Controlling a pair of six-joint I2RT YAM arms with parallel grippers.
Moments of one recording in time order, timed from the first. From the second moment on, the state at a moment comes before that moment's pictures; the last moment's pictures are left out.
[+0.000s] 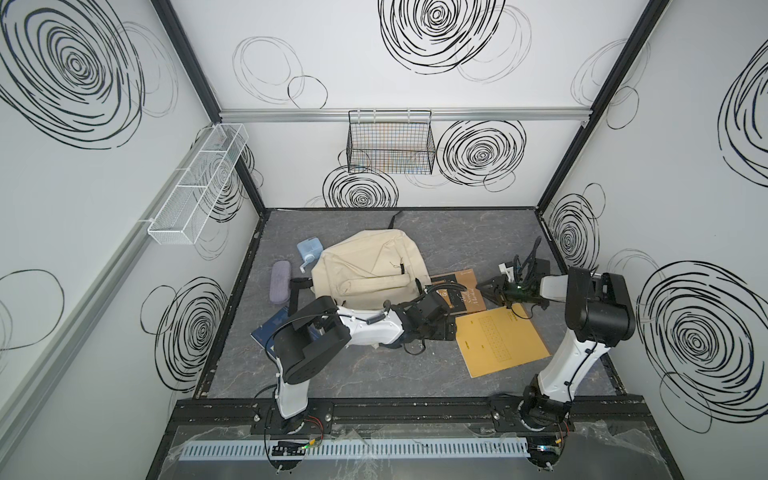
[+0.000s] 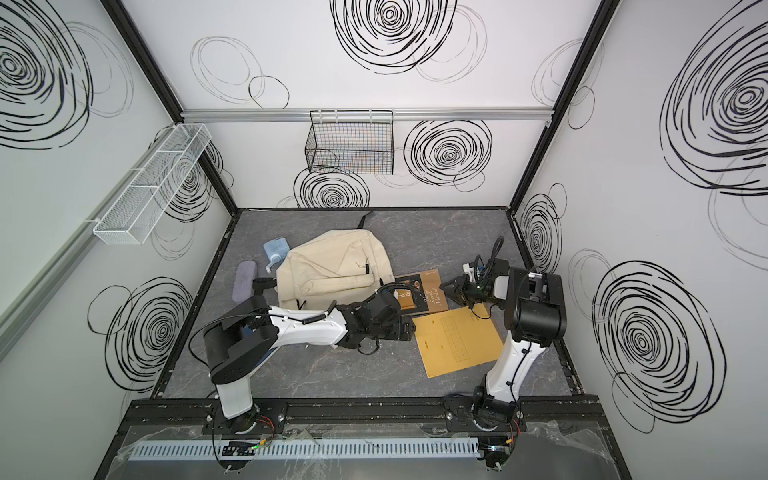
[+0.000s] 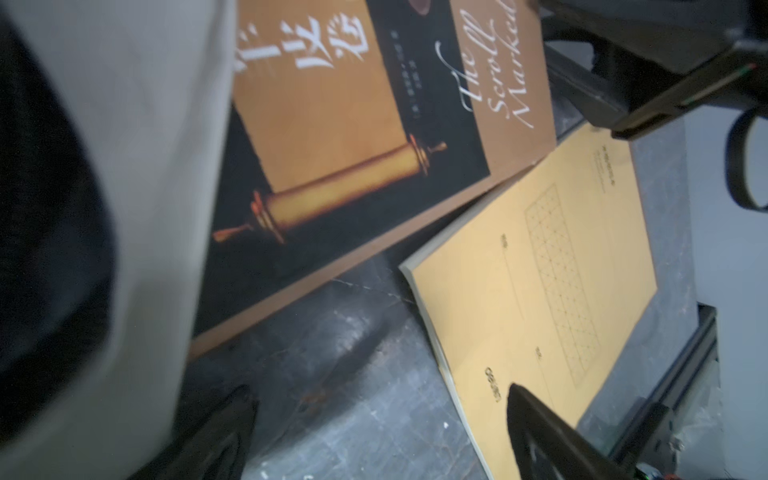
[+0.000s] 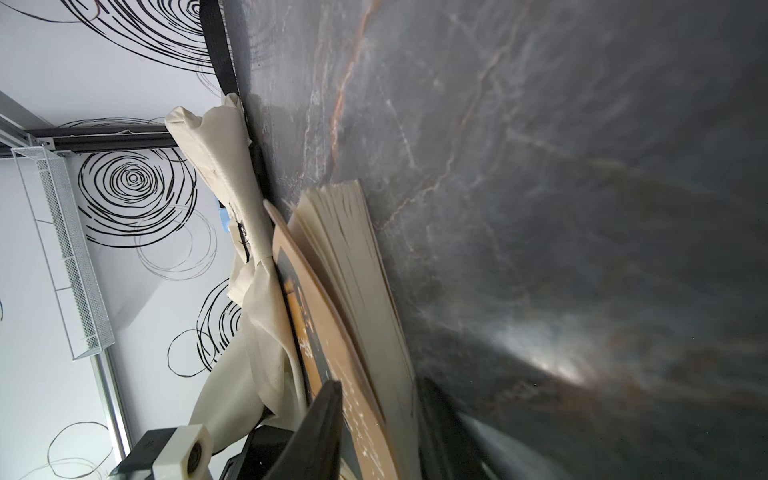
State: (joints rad) left arm -1.01 1.87 1.07 -0.10 0.00 -0.92; right arm -0.24 1.89 0.84 -0.13 -0.99 0.41
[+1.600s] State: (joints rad) left arm -0.96 1.98 1.20 -0.14 -0.14 -0.86; right arm -0.18 1.67 0.81 -0.19 -1.01 0.38
